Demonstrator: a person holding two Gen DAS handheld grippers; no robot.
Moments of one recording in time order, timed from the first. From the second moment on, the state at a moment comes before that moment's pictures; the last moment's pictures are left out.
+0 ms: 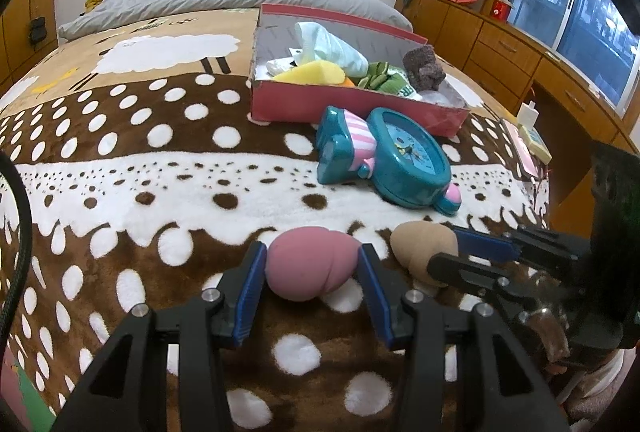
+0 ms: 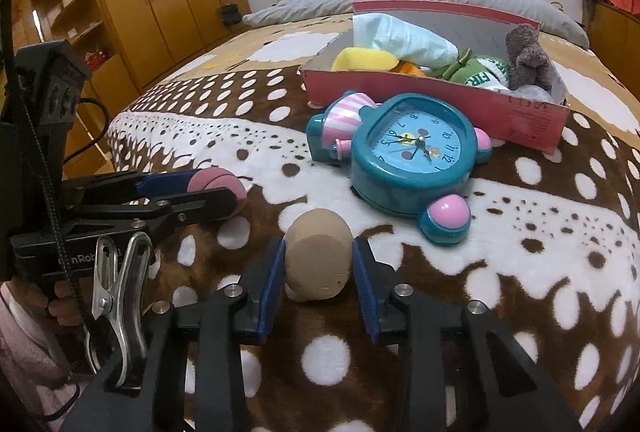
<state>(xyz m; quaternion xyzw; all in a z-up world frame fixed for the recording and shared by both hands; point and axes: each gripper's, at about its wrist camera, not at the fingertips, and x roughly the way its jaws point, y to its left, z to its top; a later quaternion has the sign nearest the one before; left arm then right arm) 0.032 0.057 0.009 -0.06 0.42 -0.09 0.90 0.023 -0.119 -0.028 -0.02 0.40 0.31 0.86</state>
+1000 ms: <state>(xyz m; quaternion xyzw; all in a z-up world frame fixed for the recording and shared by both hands) 0.054 0.042 0.046 -0.05 0.40 -0.11 0.91 0.034 -0.159 0.008 0.00 0.37 0.28 0.88</state>
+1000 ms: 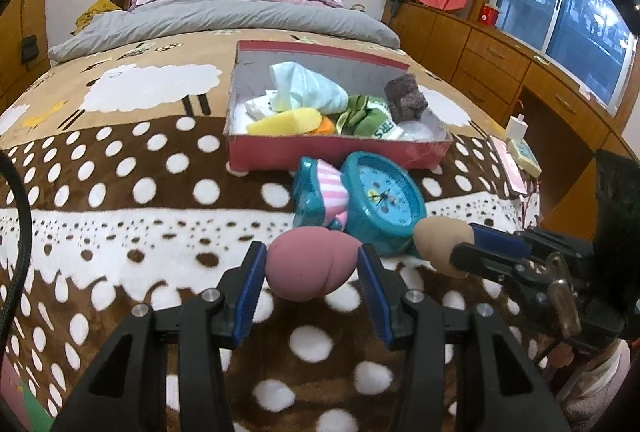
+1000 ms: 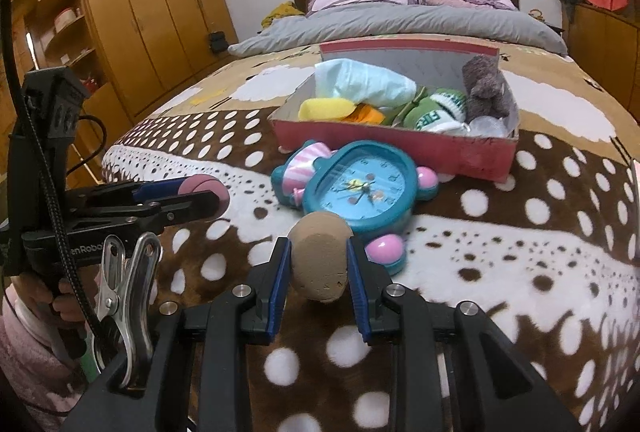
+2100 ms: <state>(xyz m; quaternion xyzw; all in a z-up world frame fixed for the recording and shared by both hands) 0.241 0.009 0.107 -0.02 0.35 -0.08 0.93 0.187 -0.186 0.076 -0.01 0.33 0.22 0.92</state>
